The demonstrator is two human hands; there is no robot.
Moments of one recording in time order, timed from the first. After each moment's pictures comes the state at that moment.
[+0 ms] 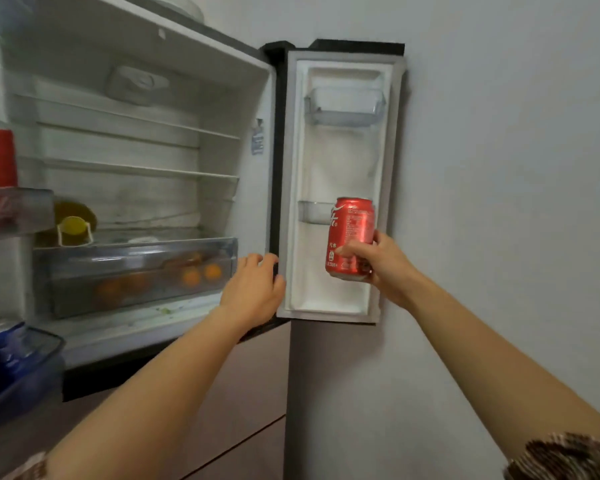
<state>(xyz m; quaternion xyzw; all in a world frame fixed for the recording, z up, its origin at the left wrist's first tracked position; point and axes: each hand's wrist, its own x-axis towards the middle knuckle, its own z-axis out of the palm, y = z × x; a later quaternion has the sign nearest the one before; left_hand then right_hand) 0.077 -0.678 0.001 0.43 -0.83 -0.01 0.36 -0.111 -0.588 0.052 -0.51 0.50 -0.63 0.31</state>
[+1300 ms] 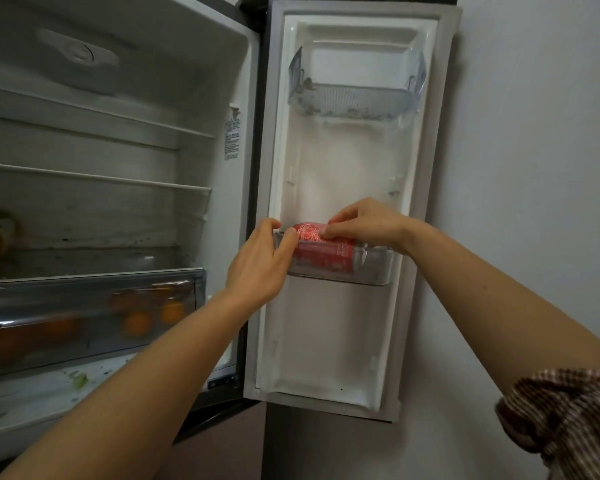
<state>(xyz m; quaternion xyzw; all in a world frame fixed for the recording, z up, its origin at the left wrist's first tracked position) -0.073 -0.860 0.081 0.38 -0.75 -0.13 0.52 -0.243 -0.806 0.169 -0.67 0.66 -0.32 0.08</state>
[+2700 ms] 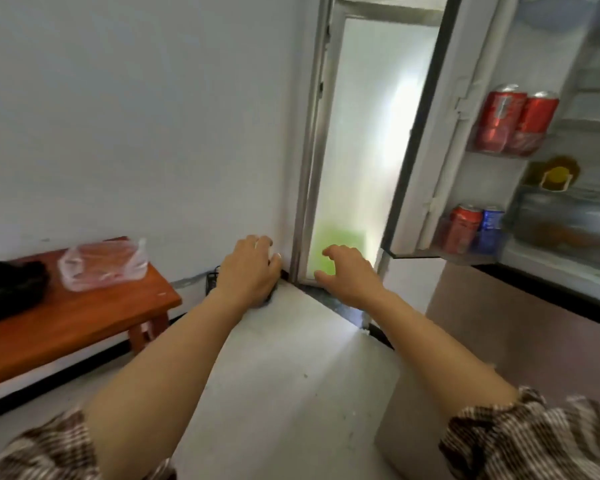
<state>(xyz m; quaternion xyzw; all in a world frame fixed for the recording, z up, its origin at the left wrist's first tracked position) 0.344 -0.168 -0.106 0.90 -0.30 0.17 0.26 0.254 -0.331 -0.087 -0.97 0.13 -0.17 0.14</state>
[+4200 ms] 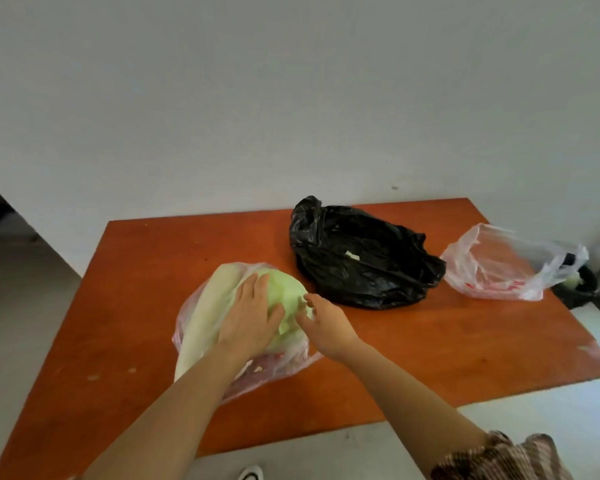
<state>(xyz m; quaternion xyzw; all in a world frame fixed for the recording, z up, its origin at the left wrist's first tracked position) 0.761 0.641 -0.320 0.97 0.06 -0.02 0.24 0.787 0.486 -0.329 -0.92 -0.09 0.18 0.35</state>
